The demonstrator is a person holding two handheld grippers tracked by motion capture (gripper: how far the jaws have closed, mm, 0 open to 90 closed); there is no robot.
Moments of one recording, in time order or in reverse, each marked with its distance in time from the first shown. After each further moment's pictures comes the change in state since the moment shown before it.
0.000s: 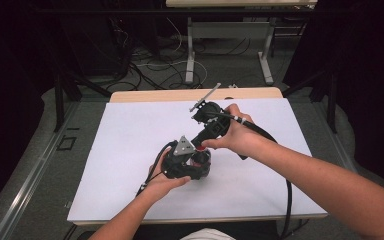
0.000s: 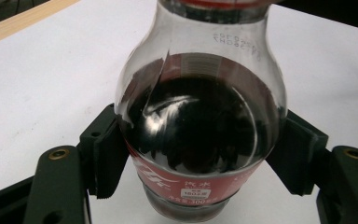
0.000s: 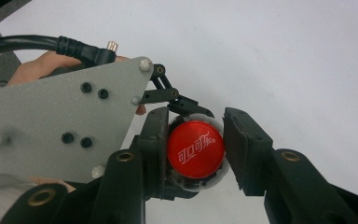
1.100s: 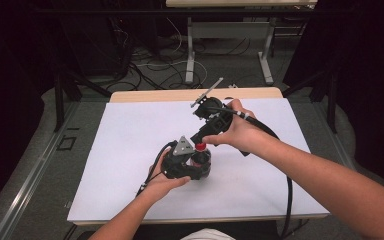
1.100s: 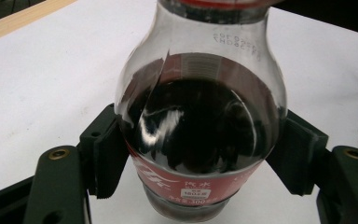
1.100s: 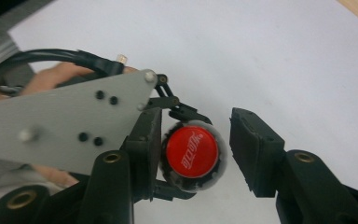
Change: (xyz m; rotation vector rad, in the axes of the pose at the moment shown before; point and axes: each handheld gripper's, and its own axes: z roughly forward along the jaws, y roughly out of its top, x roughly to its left) left arm 0.000 0.000 0.000 -0.012 -0.001 -0.007; right arm 0.000 0.005 -0.011 -0.002 -0.004 0.014
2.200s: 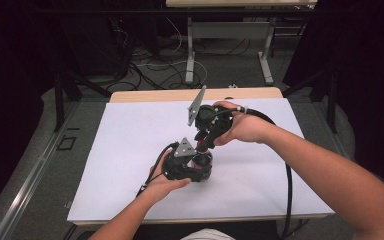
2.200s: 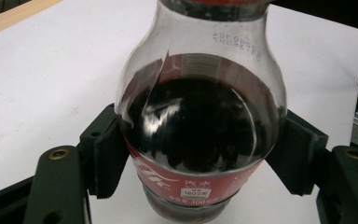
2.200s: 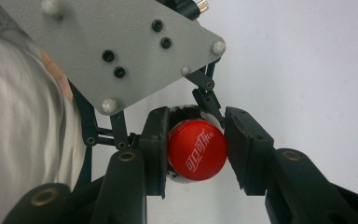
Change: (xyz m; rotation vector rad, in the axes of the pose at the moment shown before) left arm -0.004 -0.001 0.001 0.013 -0.037 0.000; right arm -0.014 0.006 0.017 0.111 0.240 -0.621
